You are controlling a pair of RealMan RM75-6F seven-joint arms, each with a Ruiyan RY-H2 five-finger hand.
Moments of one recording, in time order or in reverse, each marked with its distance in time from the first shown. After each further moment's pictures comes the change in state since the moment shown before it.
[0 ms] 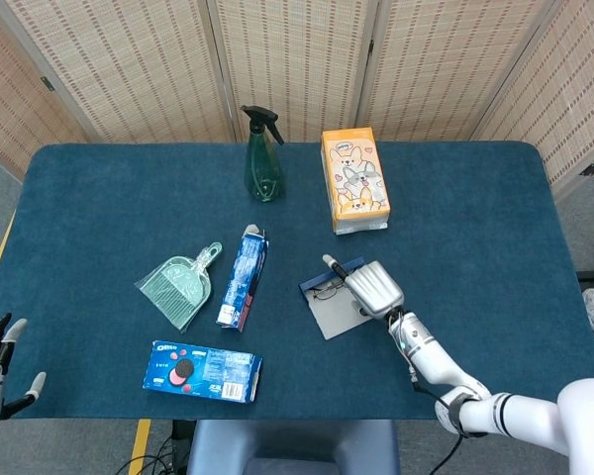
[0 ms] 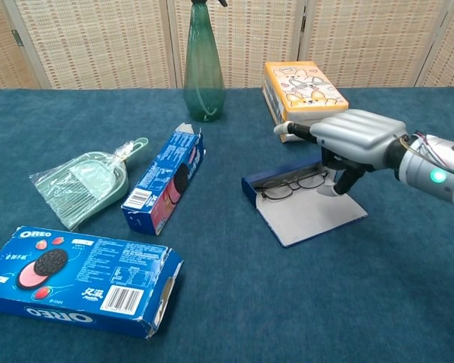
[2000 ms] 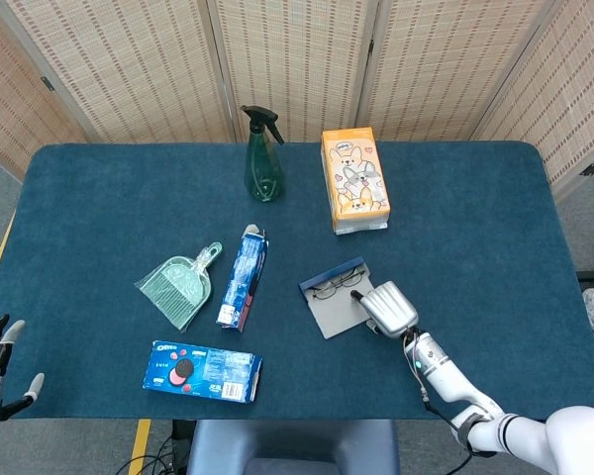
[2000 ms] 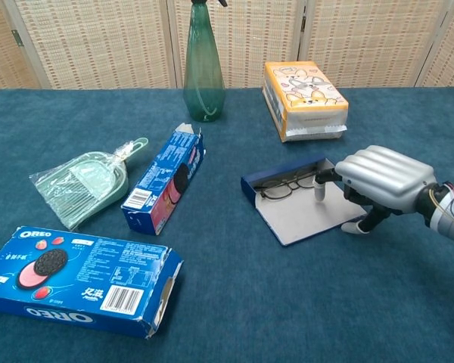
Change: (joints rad) left arm 0.003 -0.002 0.004 0.009 0.002 0.003 -0.010; right arm -0.137 -0.135 -0.049 0.294 -0.243 0.102 0.198
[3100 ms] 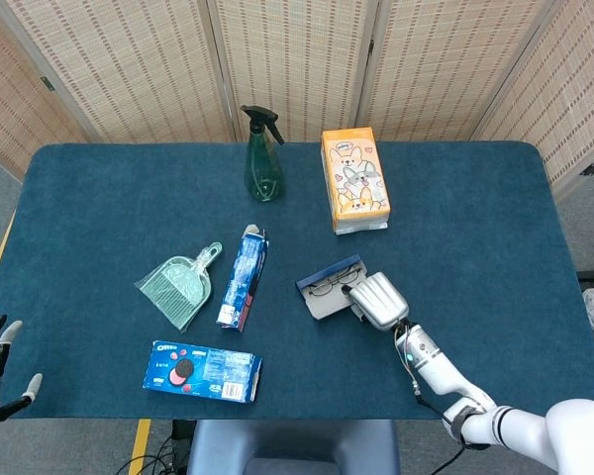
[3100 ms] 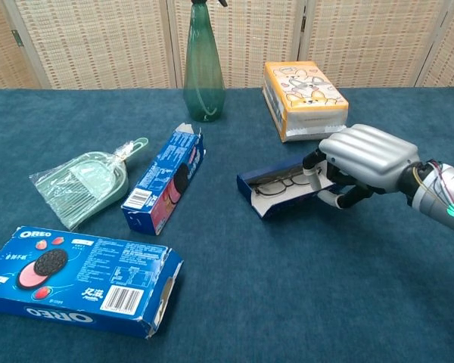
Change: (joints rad) left arm 0.002 0.000 -0.002 0.007 -0.002 0.001 -0.008; right arm 0.035 0.024 0.042 -0.072 -0.010 0.009 -0.012
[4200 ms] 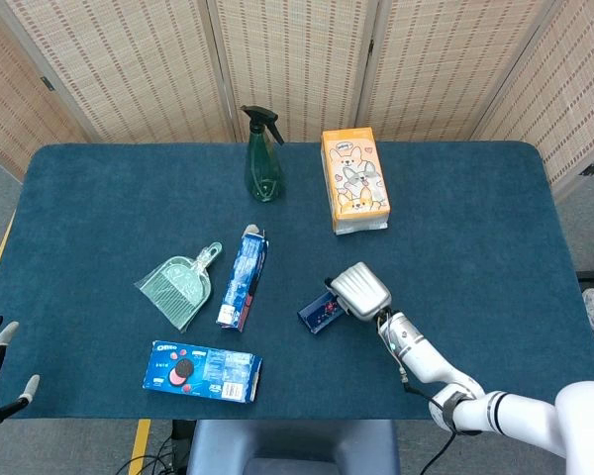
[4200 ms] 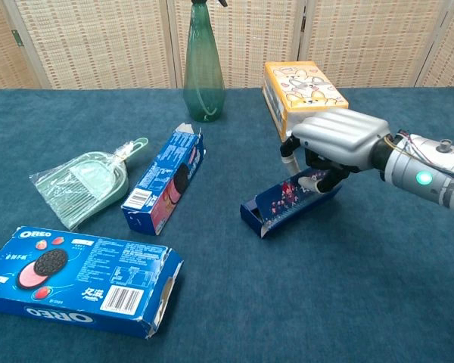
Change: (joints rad) left arm 0.009 0.008 0.004 -0.003 0.004 0.011 -0.012; right arm 0.102 0.070 0.084 -0.189 0.151 -0.182 -0.212
